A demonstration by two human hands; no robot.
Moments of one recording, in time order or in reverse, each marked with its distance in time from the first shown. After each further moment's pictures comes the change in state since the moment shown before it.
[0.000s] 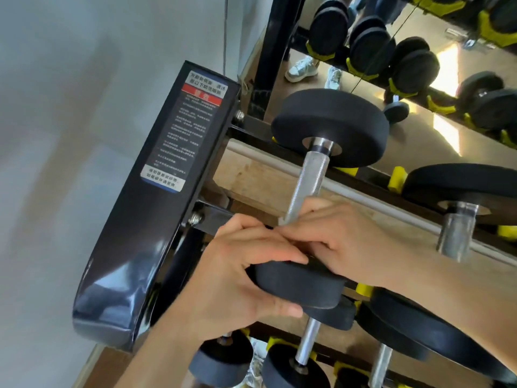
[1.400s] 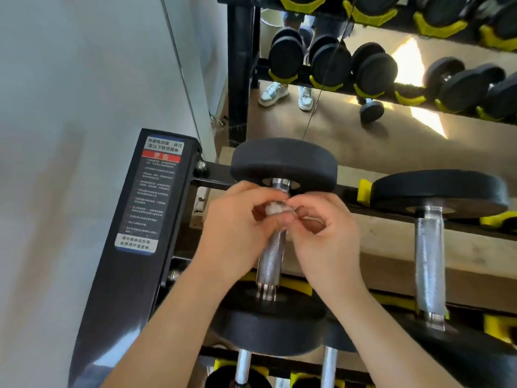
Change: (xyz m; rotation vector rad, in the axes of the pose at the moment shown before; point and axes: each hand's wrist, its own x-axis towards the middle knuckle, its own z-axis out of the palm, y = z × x) left_hand 0.111 0.014 0.010 0.261 0.101 -0.110; right_hand 0.009 0.006 0.020 0.274 1.069 0.649
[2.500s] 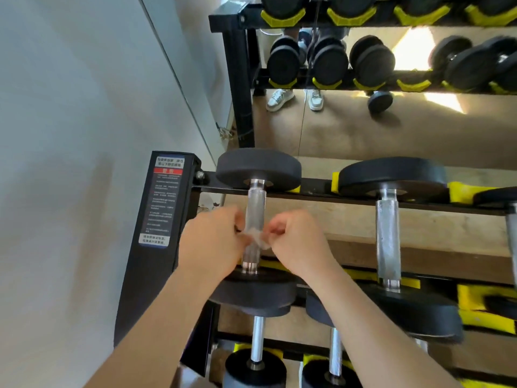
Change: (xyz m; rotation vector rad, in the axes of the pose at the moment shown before) left_hand -0.027 0.055 -0.010 0.729 -0.177 -0.171; right_hand -0.007 -0.021 -0.034 -0.167 -0.506 0.279
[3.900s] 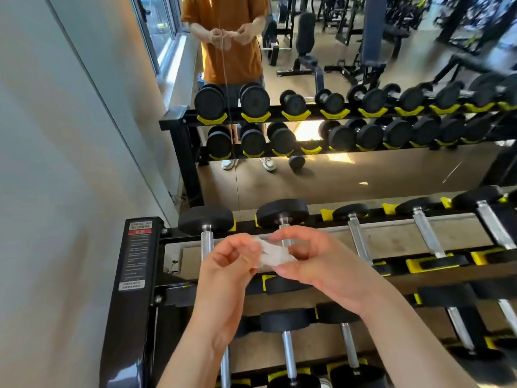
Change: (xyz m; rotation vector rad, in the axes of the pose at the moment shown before) left_hand -0.154 0.112 -0.102 -1.814 -0.215 0.114; right_hand -0.209 -0.056 -0.179 0.636 -0.052 -0.016
